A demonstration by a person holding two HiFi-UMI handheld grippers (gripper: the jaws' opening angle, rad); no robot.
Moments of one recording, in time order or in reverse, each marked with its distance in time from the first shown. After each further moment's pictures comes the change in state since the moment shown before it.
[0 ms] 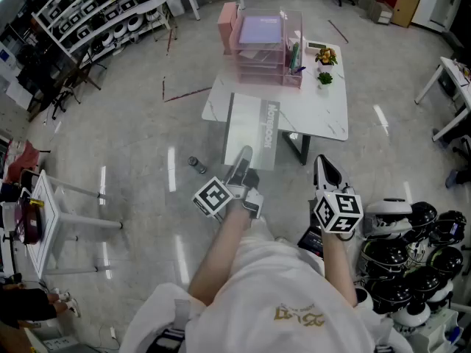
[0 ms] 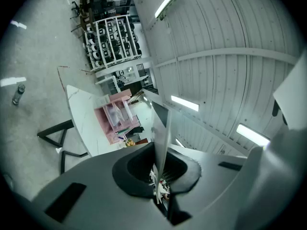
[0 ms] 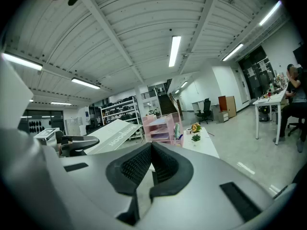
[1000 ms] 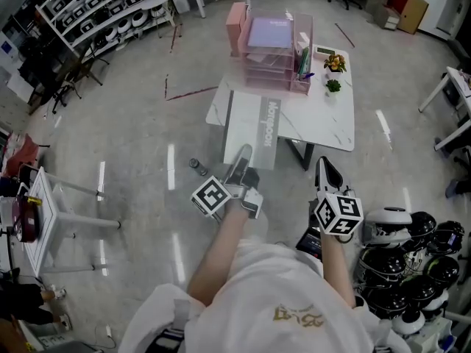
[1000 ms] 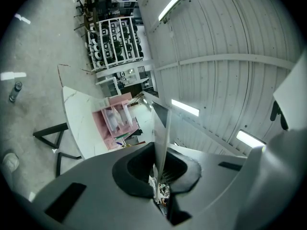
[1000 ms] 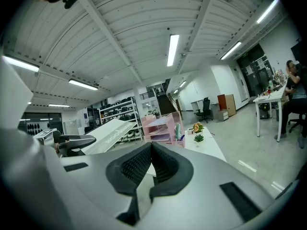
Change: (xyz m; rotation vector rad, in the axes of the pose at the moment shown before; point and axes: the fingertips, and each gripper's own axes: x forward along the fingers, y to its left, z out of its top) left arm 0.024 0.016 0.037 -0.035 -0.036 -0.028; right arm 0.046 0.000 0.001 0.024 -0.016 -0.011
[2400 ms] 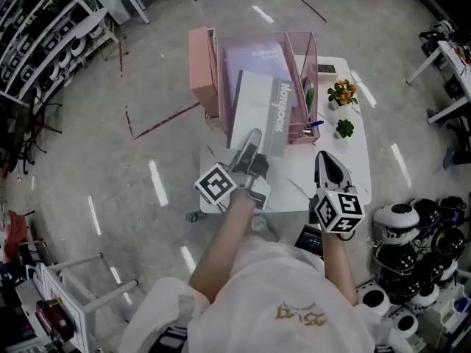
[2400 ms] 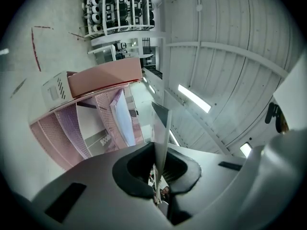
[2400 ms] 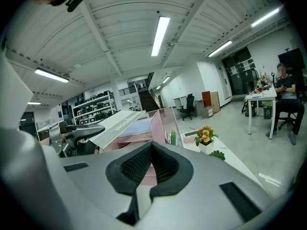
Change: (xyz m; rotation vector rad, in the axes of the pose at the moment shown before) left arm 0.375 0.136 0.140 -0.184 0.269 -0.088; right arm 0.354 -0.074 0.049 0.053 0.053 -0.242
